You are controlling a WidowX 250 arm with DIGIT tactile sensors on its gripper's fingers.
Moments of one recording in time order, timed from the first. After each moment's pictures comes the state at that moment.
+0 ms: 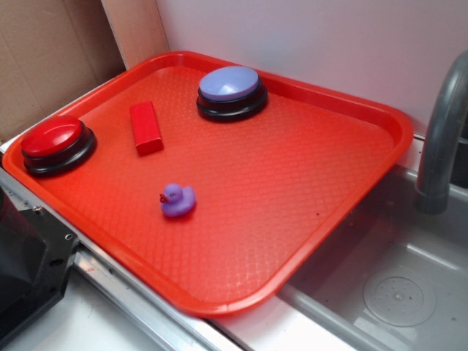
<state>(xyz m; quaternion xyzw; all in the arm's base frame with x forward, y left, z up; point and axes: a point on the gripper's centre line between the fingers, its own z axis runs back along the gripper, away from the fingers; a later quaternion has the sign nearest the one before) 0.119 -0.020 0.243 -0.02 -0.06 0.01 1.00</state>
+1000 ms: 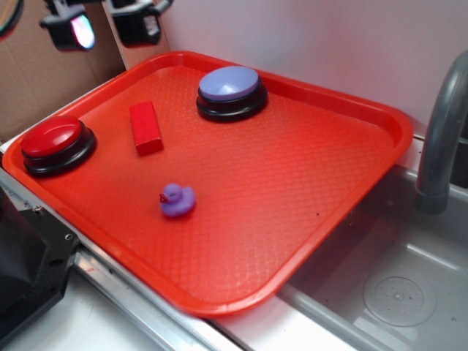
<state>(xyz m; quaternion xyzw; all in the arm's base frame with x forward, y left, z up) 0.209 0.040 0.132 -0.06 0.02 0.30 0.95</state>
